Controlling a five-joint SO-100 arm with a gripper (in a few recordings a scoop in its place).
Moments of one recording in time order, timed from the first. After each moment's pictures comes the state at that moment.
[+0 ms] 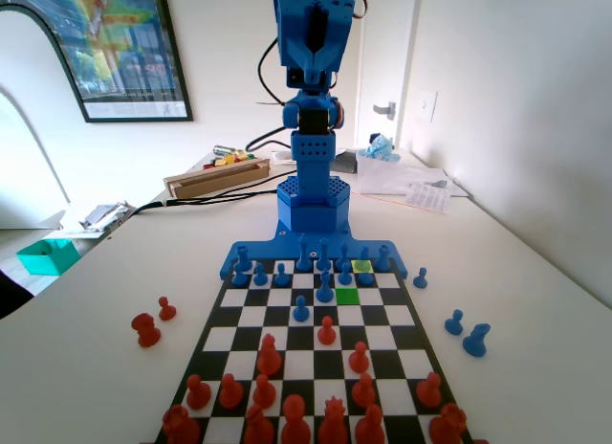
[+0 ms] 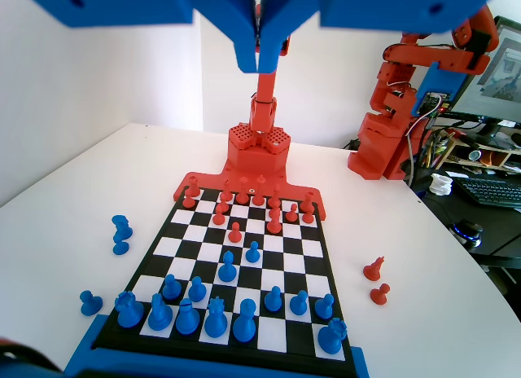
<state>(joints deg) 2.4 174.9 125.6 91.0 -99.2</state>
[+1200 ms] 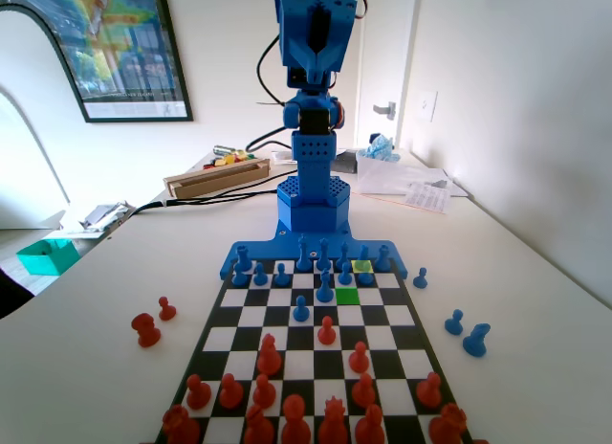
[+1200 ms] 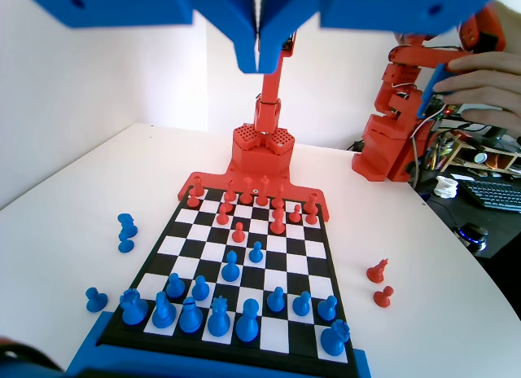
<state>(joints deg) 1.3 174.9 125.6 91.0 -99.2</state>
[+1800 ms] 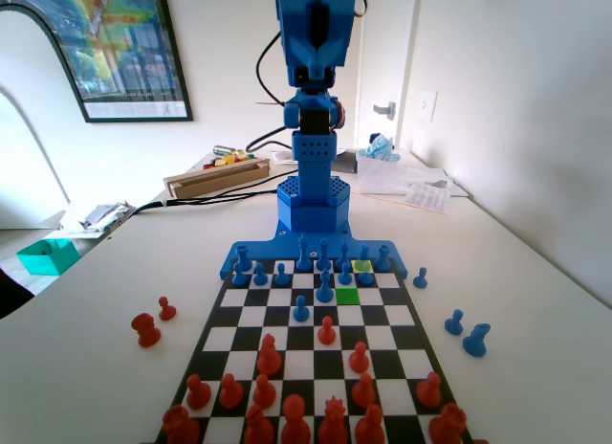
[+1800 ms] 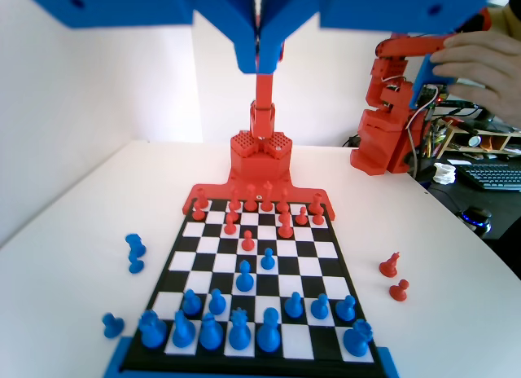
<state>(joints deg) 0.4 173.8 123.8 90.5 -92.3</state>
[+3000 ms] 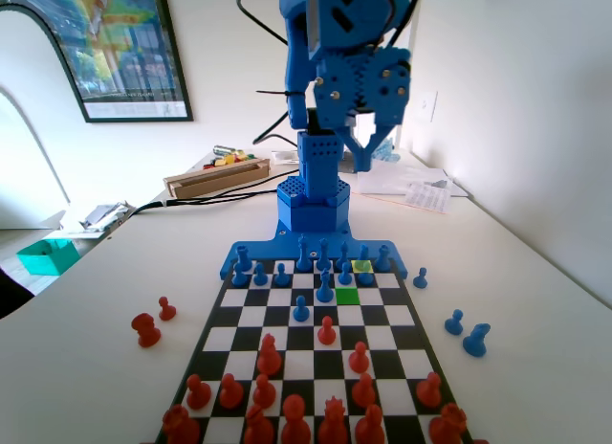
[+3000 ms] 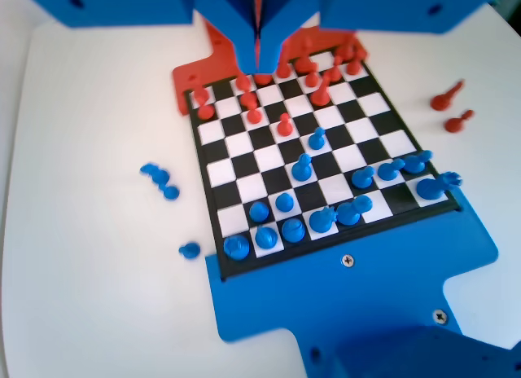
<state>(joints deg) -12.8 124.7 120.2 79.5 -61.3</state>
